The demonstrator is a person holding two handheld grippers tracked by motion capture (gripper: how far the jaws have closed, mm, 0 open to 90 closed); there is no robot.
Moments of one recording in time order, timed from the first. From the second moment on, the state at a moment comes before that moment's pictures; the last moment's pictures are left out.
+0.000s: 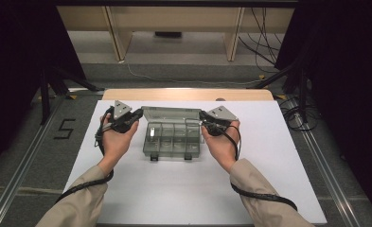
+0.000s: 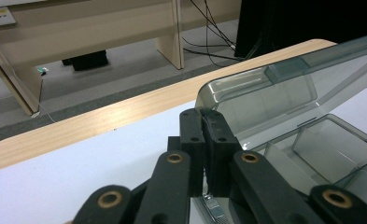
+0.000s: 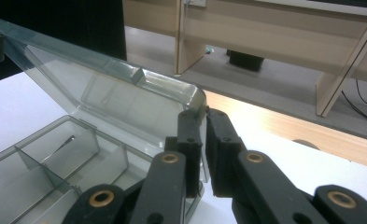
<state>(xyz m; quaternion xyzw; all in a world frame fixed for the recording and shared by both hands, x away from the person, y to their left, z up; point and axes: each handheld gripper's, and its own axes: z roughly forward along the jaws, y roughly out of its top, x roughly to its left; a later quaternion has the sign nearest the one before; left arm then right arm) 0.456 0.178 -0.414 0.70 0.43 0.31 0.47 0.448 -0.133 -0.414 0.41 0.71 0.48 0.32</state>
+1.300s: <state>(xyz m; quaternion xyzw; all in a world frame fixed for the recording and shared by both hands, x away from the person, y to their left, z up) 0.441 0.179 -0.423 0.72 0.40 0.32 0.47 0.436 -0.140 -0.421 0.40 0.72 0.47 0.31</state>
